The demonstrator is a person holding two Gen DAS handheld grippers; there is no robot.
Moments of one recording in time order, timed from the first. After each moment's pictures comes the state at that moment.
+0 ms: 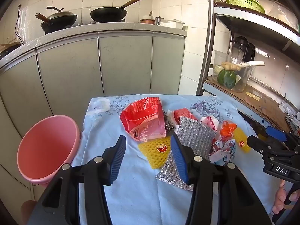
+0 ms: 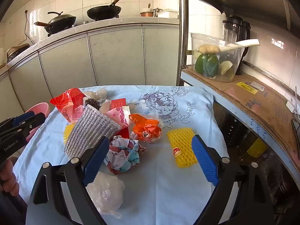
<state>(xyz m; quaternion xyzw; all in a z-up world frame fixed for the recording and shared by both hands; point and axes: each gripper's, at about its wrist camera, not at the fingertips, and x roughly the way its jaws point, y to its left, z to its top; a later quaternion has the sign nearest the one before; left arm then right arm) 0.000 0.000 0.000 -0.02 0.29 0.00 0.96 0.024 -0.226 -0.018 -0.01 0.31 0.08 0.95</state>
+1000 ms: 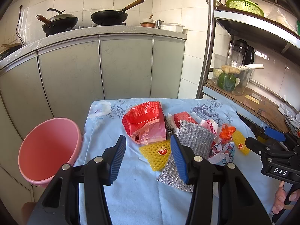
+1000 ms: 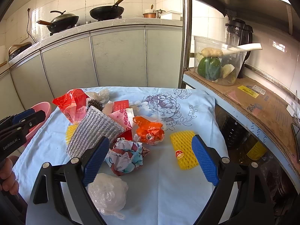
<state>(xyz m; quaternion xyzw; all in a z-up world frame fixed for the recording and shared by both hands) -0.004 0.003 0.008 -0.02 0.29 0.00 0.96 0.024 -0.221 -0.013 -0.02 0.31 0.08 0.95</state>
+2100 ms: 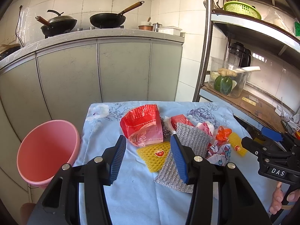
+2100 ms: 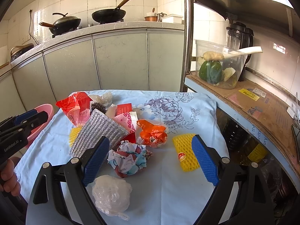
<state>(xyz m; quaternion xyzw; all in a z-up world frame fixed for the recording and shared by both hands) -0.008 0.001 0.016 -0.02 0.27 -0.01 0.96 0.018 -0.219 -0.010 -0.02 0.29 0.09 0.95</state>
